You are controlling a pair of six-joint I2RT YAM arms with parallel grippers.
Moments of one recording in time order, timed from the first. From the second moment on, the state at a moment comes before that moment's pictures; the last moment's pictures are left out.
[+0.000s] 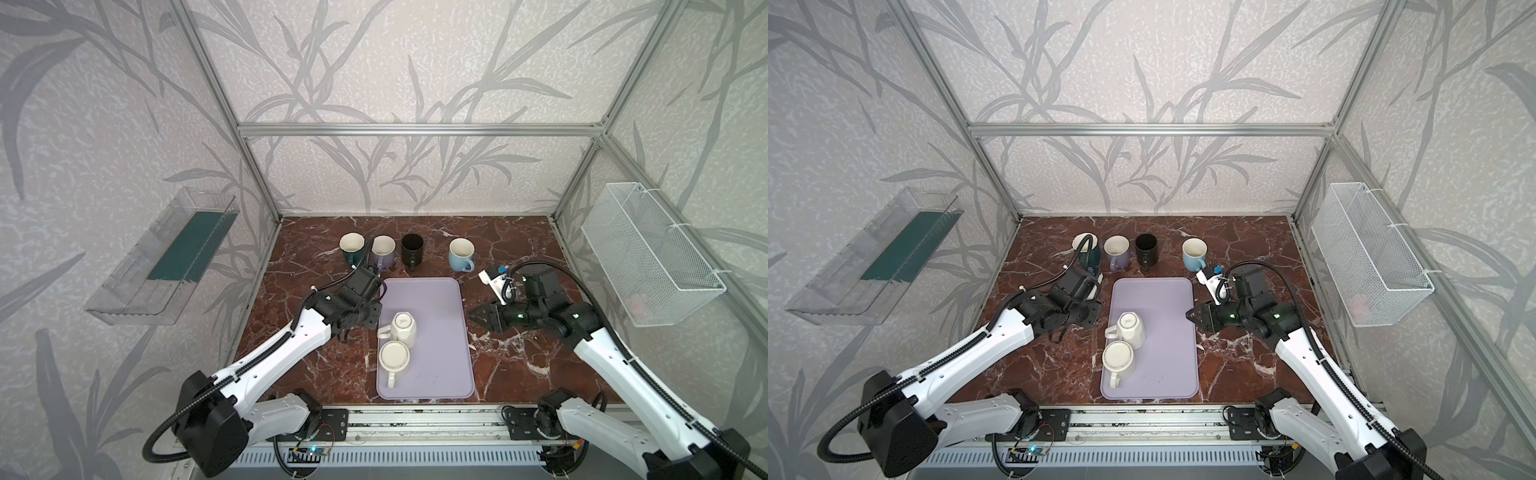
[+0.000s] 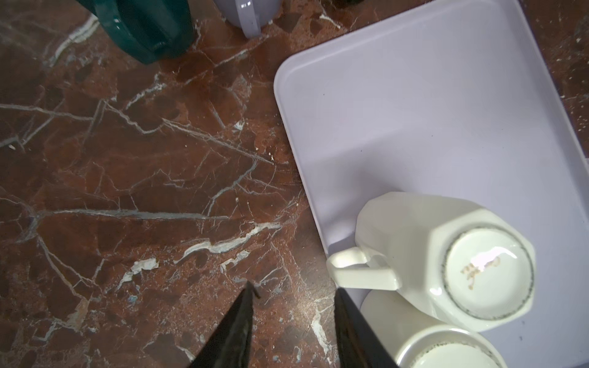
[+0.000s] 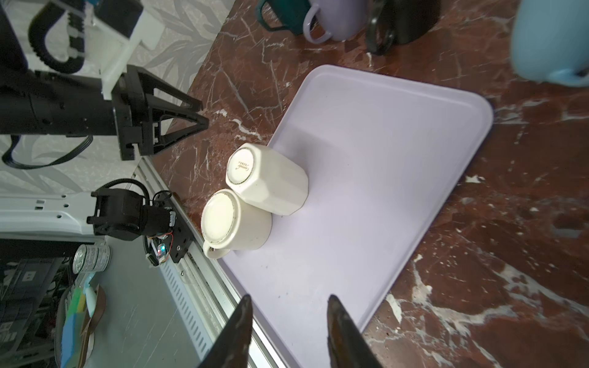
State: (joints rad) left arm -0.62 1.21 0.95 -0.83 -0.17 -0.27; right arm 0.46 0.98 0.85 -0.68 -0.58 0.22
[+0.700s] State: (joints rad) left arm -0.68 1.23 0.86 -0.81 0.06 -0.35; right arm 0.83 1.32 0.82 -0.42 -0.40 0.35
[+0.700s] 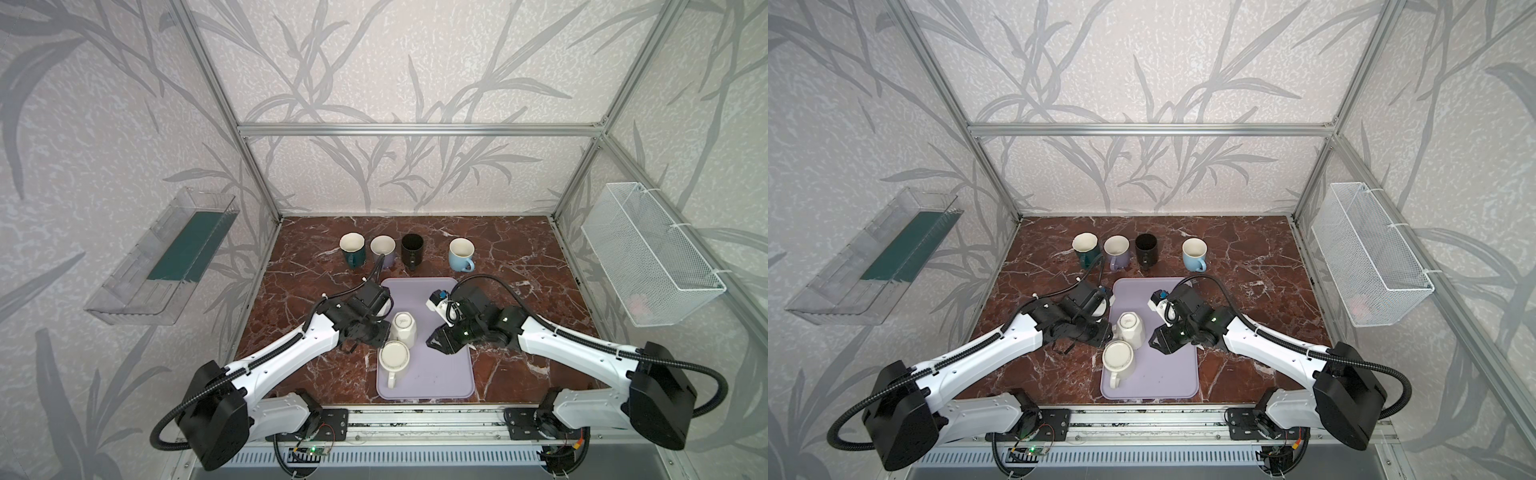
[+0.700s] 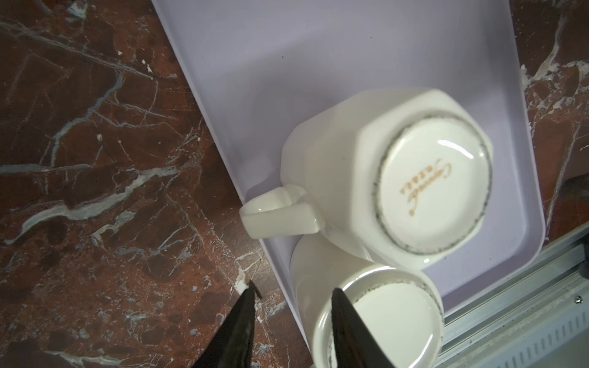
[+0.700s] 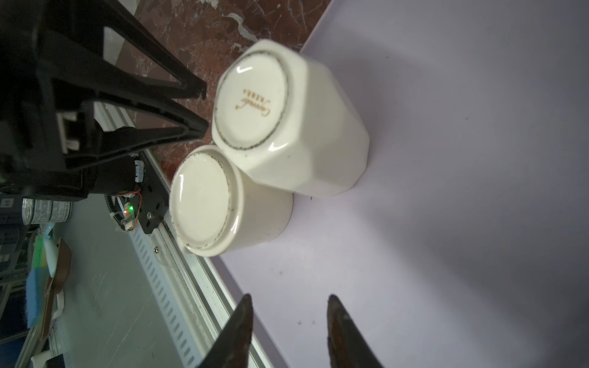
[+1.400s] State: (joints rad) left arm -0.68 1.41 0.95 -0.81 0.07 -0.25; right arm 0.83 1.55 0.88 -0.27 -0.41 0.39
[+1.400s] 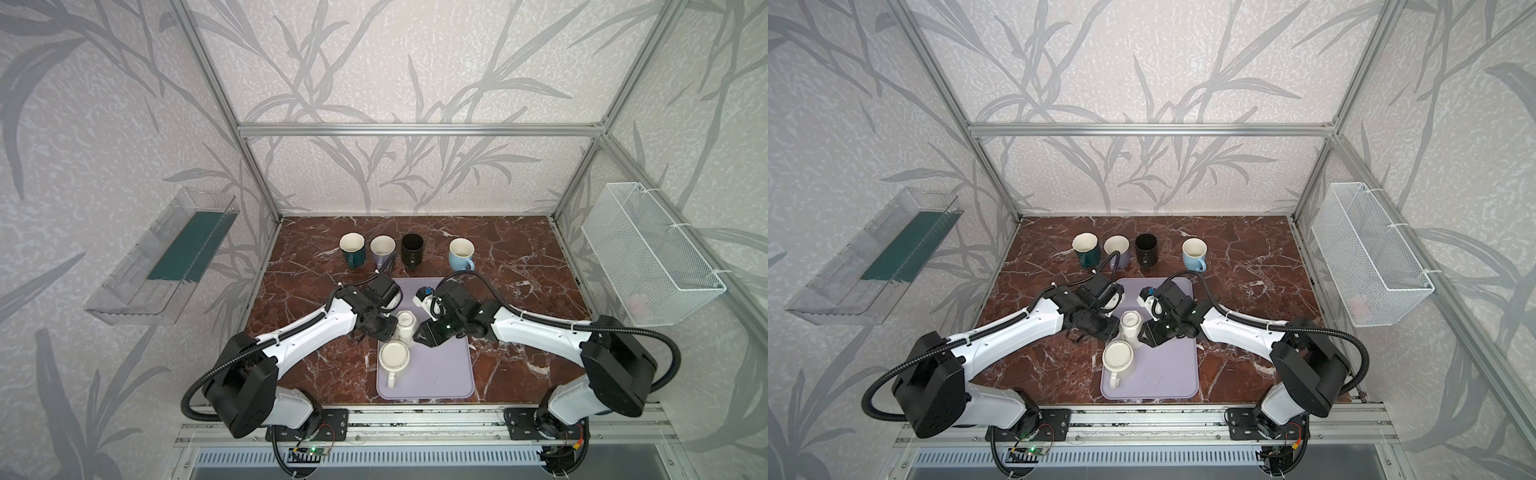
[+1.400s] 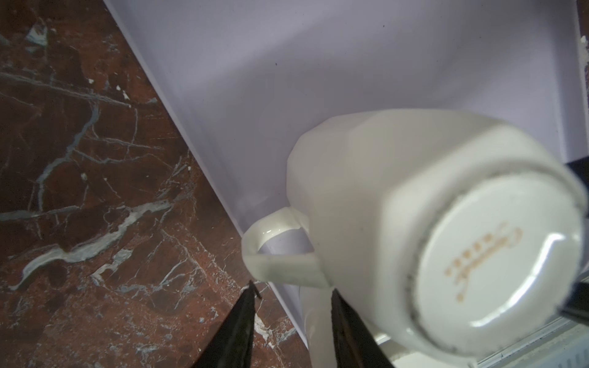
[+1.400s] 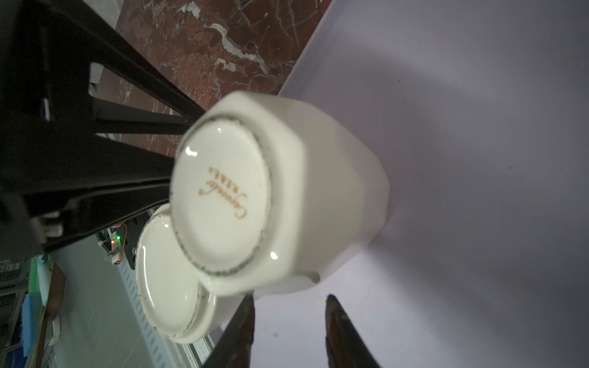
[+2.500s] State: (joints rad) left arm -0.72 1.38 1.03 -0.79 -0.11 -0.23; right arm 0.63 1.62 1.05 -0.34 -0.50 0.28
